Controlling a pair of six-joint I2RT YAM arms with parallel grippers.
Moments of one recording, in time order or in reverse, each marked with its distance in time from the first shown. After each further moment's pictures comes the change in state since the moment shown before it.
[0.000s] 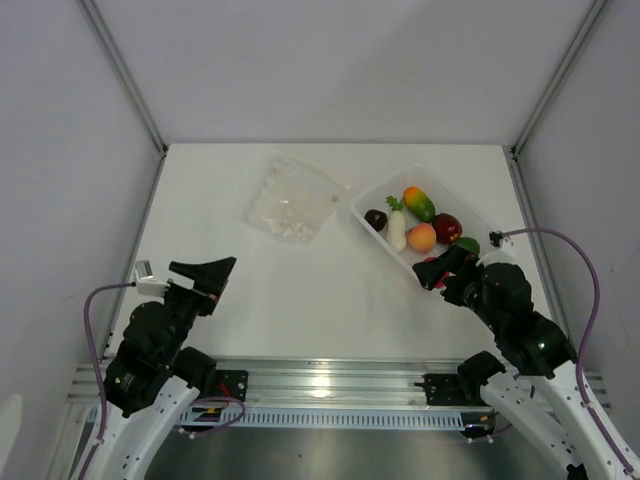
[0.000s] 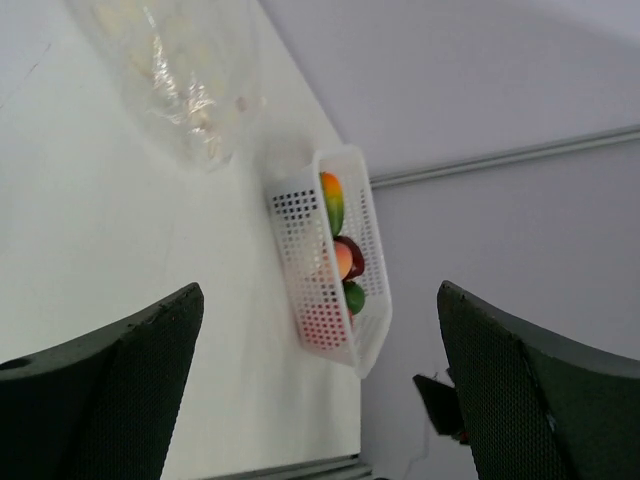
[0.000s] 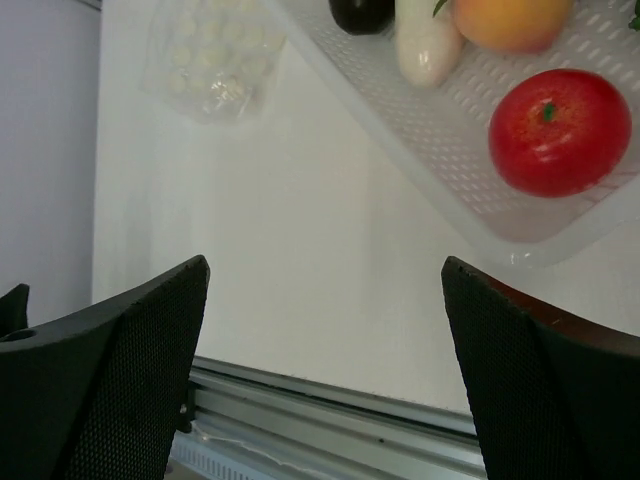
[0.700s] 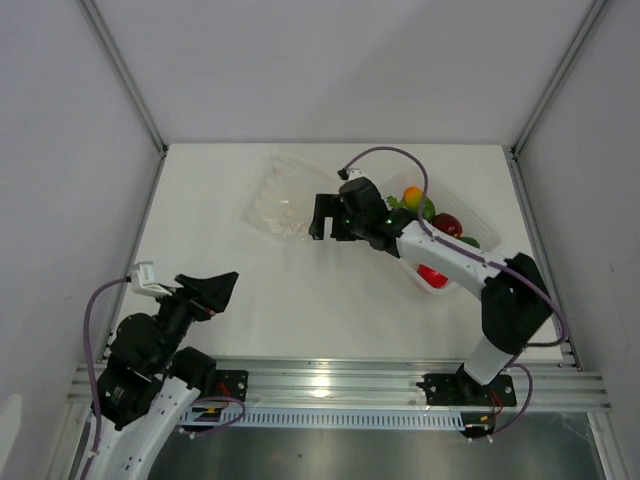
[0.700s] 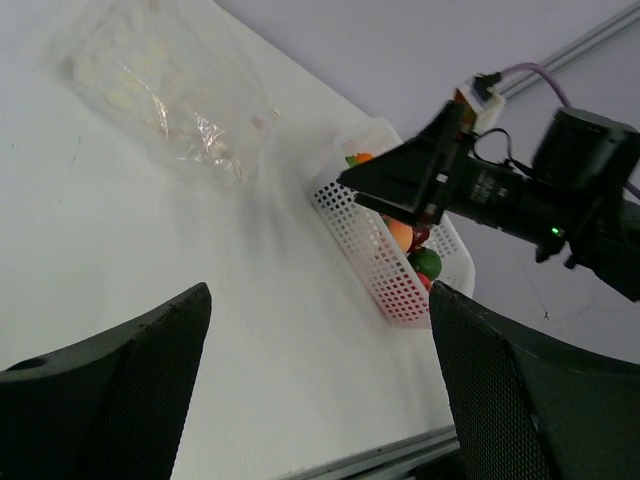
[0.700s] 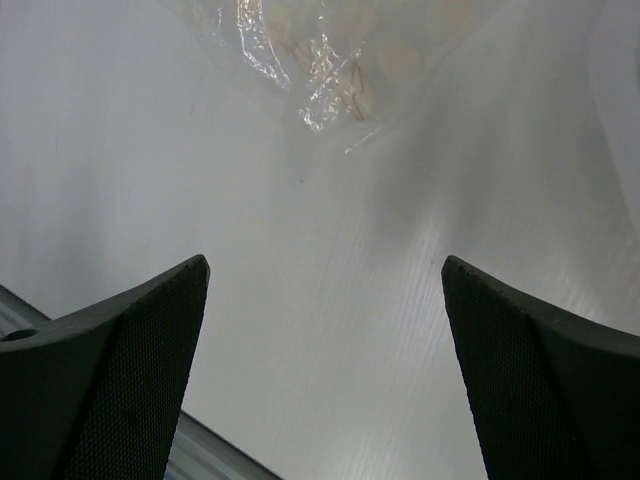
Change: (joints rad) left arm 0.000 -0.066 0.032 -0.050 0.078 0.386; right arm 0.232 1.143 0.529 0.381 -0.064 -0.222
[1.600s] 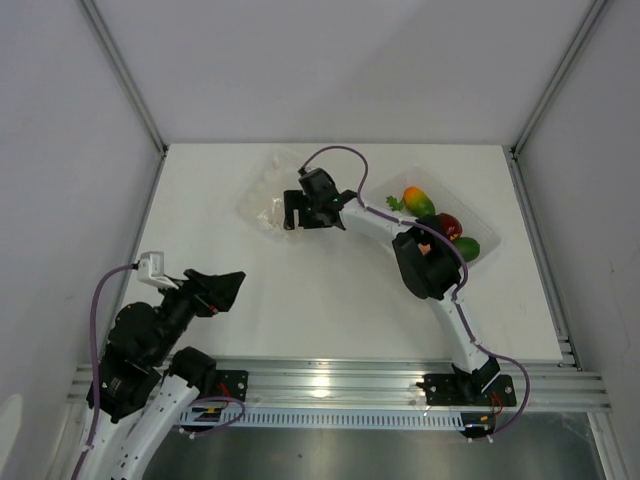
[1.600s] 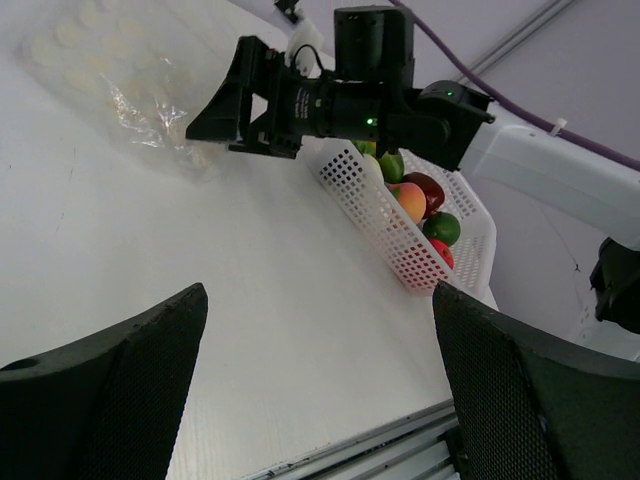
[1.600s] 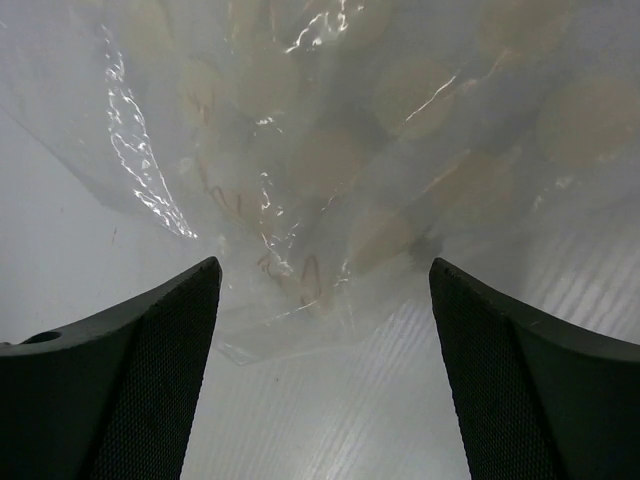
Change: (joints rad) left arm 0.000 0.112 0.076 0.000 0.080 0.138; right arm -0.026 0.717 0.614 -0.023 -0.095 -0.086
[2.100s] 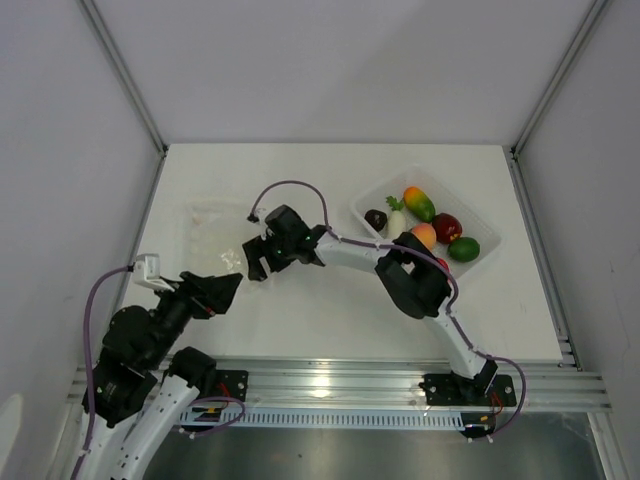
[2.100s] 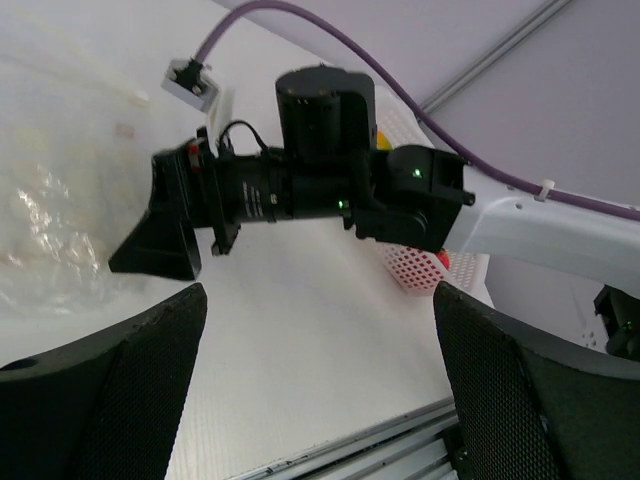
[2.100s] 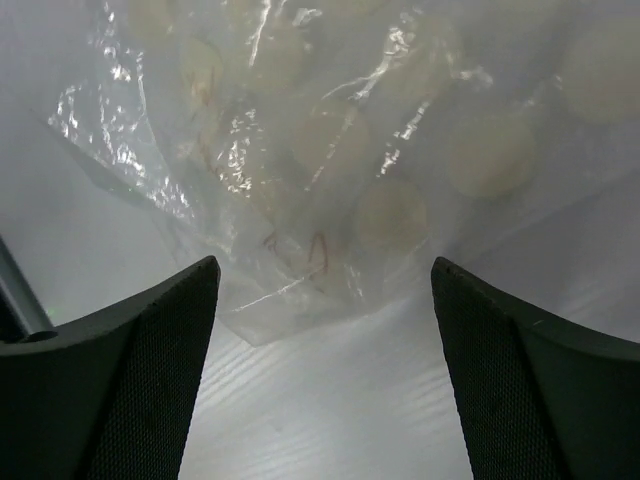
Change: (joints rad) left arm 0.000 -0.008 0.029 -0.025 0.000 0.007; right arm 0.210 0.007 -0.080 0.116 -0.228 -0.195
